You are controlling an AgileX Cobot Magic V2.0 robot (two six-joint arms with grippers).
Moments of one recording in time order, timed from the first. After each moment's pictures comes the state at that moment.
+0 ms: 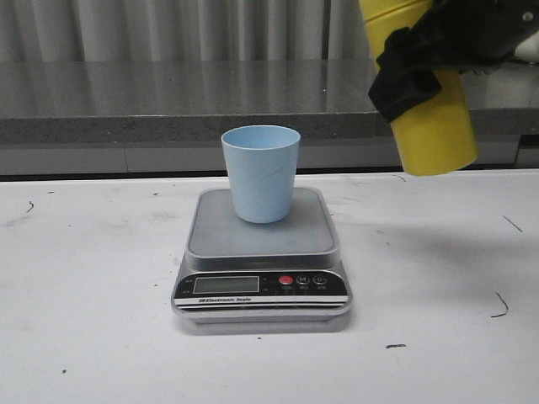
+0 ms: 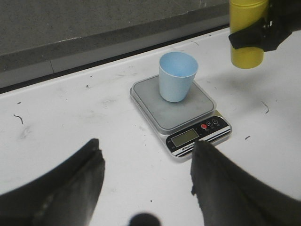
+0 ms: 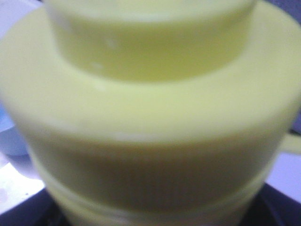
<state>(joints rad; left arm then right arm) -0.51 0.48 -0.76 -0.01 0.81 -0.06 0.33 1.46 -1.00 0.20 0.23 -0.42</state>
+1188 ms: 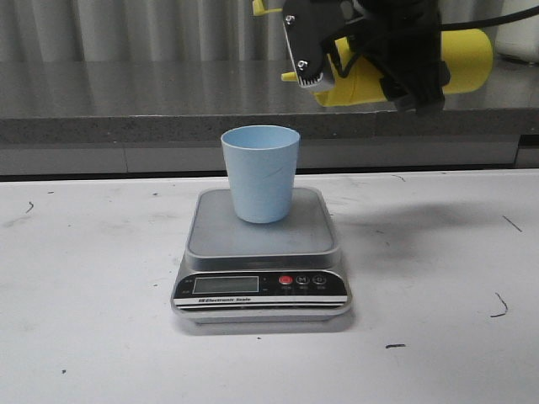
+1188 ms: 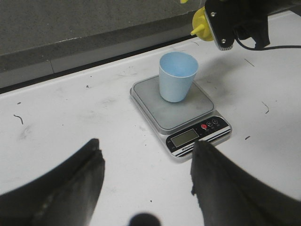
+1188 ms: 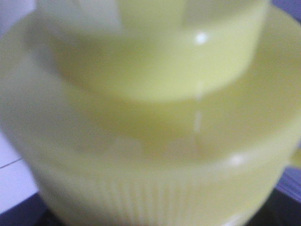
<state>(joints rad) -0.51 0.48 -0.76 -0.01 0.81 -0.06 0.62 1.80 -1.41 -1.01 0.86 -0.45</state>
